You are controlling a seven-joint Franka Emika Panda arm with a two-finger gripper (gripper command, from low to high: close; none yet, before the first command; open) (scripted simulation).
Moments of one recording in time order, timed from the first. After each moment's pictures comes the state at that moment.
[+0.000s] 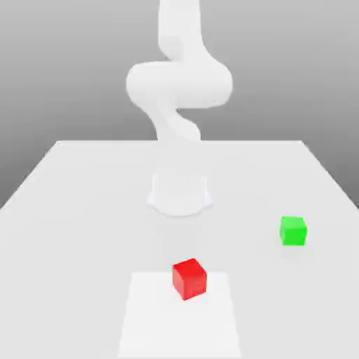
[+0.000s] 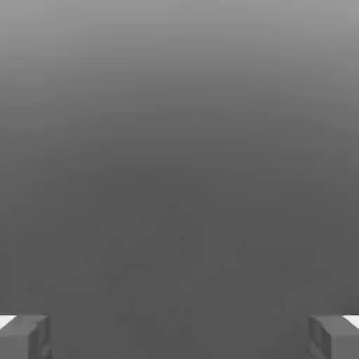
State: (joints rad) arm 0.02 -0.73 -0.01 -2.36 0.00 2.35 0.76
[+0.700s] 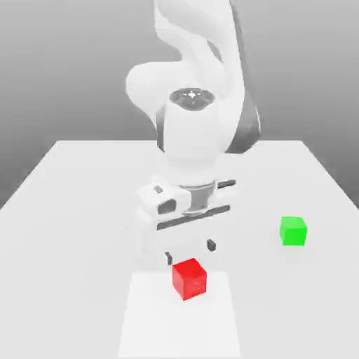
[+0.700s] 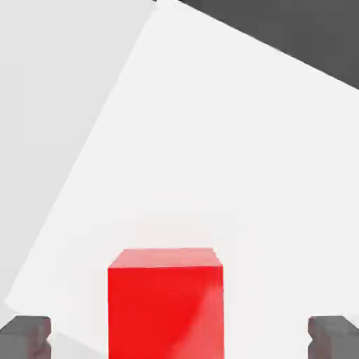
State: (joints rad) arm 0.13 0.06 -0.07 -2.87 0.02 2.93 0.35
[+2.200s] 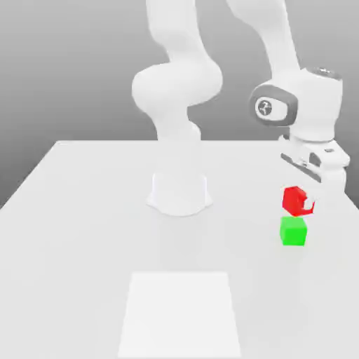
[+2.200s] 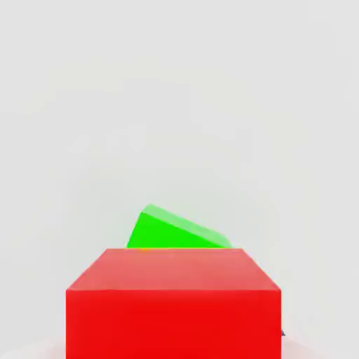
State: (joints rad) arm 0.74 -0.06 0.29 -2.96 0.04 2.90 -0.15
